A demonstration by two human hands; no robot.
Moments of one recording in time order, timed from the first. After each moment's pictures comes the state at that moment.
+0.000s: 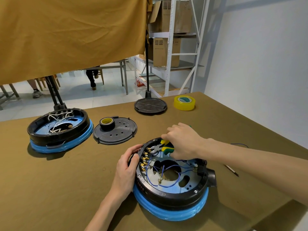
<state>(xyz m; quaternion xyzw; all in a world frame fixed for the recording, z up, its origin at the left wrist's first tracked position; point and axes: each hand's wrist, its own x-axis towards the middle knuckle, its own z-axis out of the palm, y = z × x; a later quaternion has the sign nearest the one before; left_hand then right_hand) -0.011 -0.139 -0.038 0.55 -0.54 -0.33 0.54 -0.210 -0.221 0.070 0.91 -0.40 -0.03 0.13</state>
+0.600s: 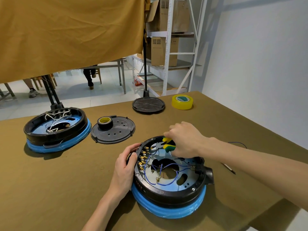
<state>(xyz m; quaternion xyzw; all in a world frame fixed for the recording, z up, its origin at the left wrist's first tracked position) -0.011 -0.139 -0.038 0.54 -0.54 -0.33 0.55 -0.219 -0.213 0.079 0.90 -0.42 -0.03 0.12</state>
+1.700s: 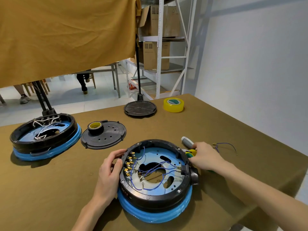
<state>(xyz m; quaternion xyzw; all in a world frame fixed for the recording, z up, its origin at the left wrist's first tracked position) -0.002 -0.136 -0.042 0.53 -0.56 -0.30 0.56 -0.316 -0.213 0.015 0.70 -0.70 0.09 -0.14</state>
